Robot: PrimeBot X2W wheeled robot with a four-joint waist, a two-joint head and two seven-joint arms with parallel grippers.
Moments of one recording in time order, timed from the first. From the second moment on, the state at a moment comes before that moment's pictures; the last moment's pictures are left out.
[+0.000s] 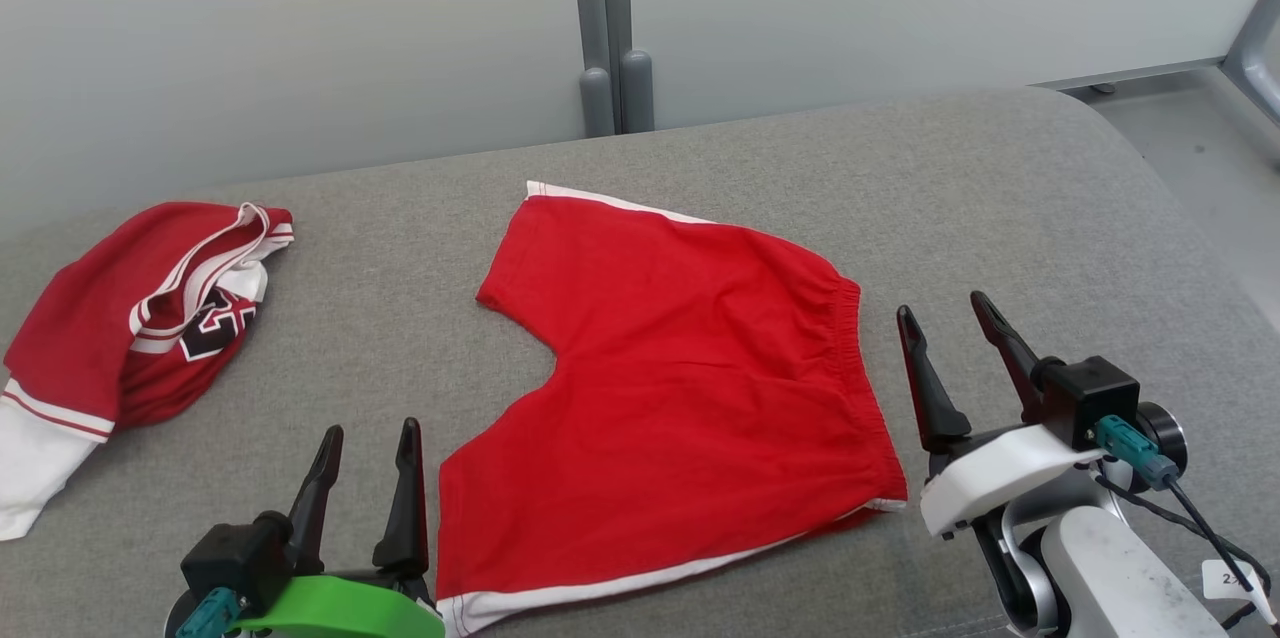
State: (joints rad) left arm 0.09 0.08 -0.25 0.05 -0.48 0.06 -0.25; right arm -0.09 -0.19 0.37 0.19 0.29 -0.11 -0.25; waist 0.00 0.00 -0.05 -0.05
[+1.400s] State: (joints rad) left arm 0.18 0.10 -0.35 0.32 -0.49 -0.04 -0.16; right arm -0.03 -0.22 0.37 0.27 0.25 -0.06 -0.25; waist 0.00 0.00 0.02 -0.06
